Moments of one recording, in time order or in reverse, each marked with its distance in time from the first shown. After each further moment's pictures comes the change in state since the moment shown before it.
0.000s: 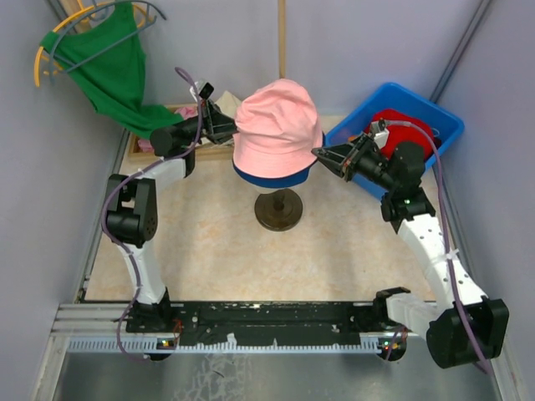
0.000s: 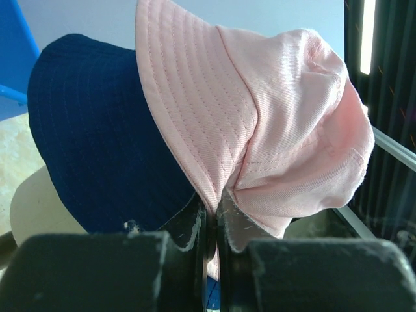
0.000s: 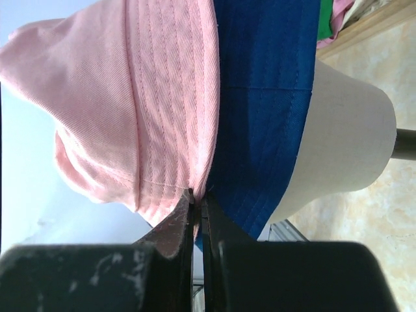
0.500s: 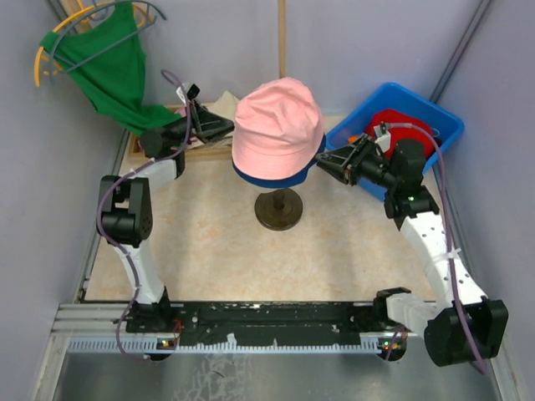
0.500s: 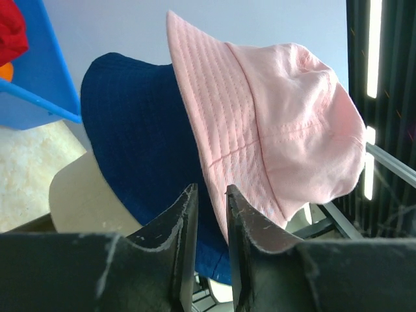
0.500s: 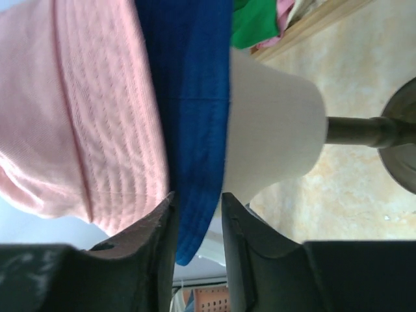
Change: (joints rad) left arm 0.057 0.008 0.001 -0.003 -0.001 -0.003; right arm -0.016 -0.001 0.043 -0.187 0.010 -0.132
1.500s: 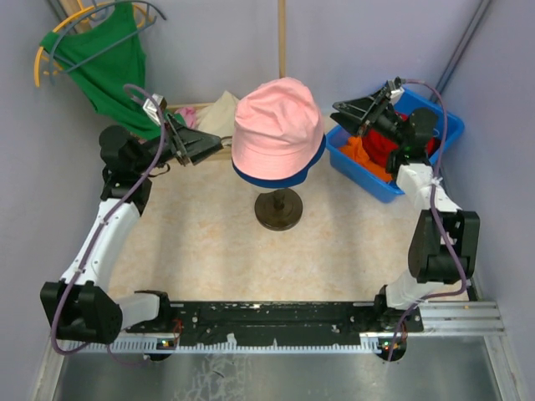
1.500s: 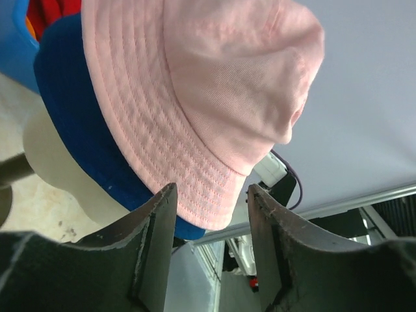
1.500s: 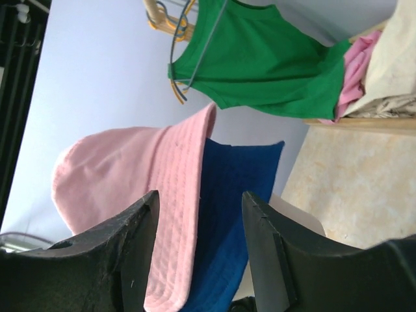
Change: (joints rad) left arm 0.042 -0.768 -0.271 -1.159 -0.136 0.766; right arm -0.212 0.498 0.205 0.742 -0.261 0.228
